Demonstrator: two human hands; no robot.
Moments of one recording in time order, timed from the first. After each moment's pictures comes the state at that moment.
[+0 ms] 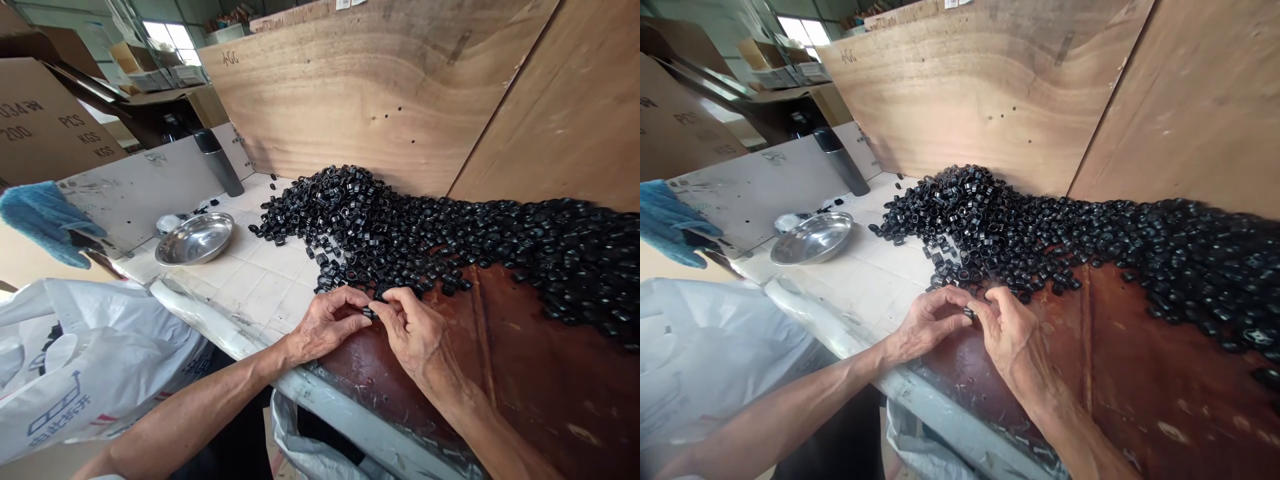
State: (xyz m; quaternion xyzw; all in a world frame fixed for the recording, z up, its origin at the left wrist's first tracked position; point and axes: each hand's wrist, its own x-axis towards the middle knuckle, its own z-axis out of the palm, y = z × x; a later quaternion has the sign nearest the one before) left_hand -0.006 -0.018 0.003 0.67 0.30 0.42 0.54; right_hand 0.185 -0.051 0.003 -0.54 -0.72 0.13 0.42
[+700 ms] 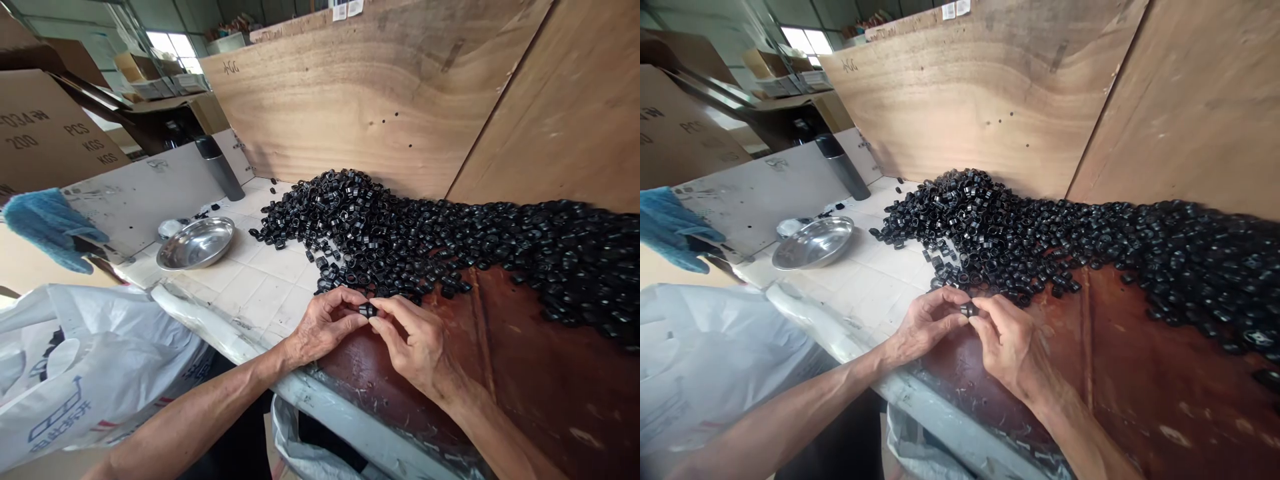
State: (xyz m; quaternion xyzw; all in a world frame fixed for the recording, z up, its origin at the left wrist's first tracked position) left_hand -0.003 -0.020 0.006 0.60 0.29 0.45 0.60; right_hand 0.187 -0.052 0.009 -0.46 -0.75 0.18 0.44
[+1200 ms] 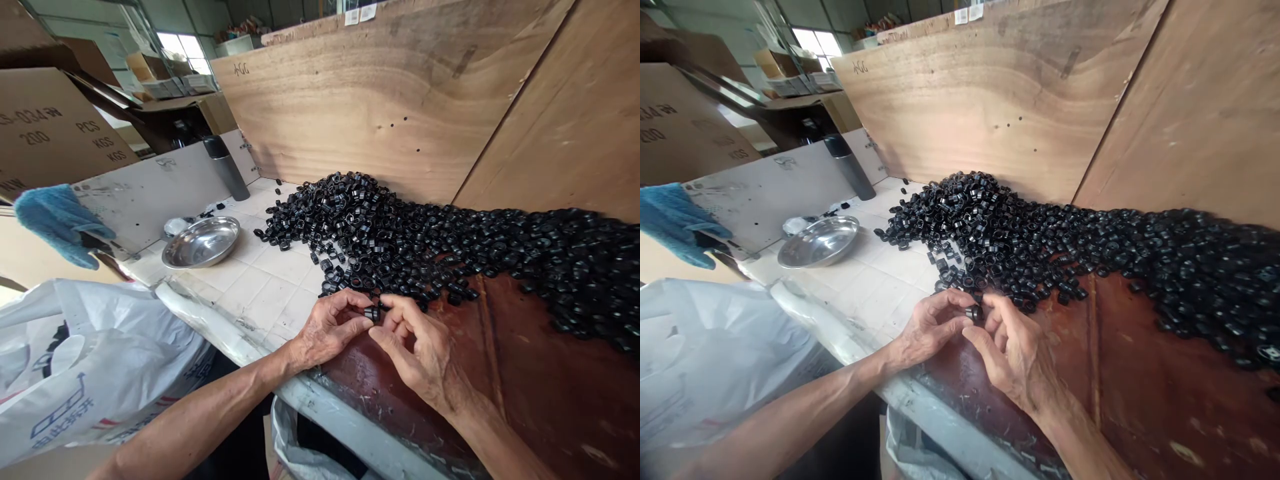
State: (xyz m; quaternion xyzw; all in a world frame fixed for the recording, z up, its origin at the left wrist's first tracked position) left_hand -0.006 -0.016 0.004 0.62 0.31 0.46 0.56; right_hand 0.186 -0.059 0.015 -0.51 -0.72 0.24 0.39
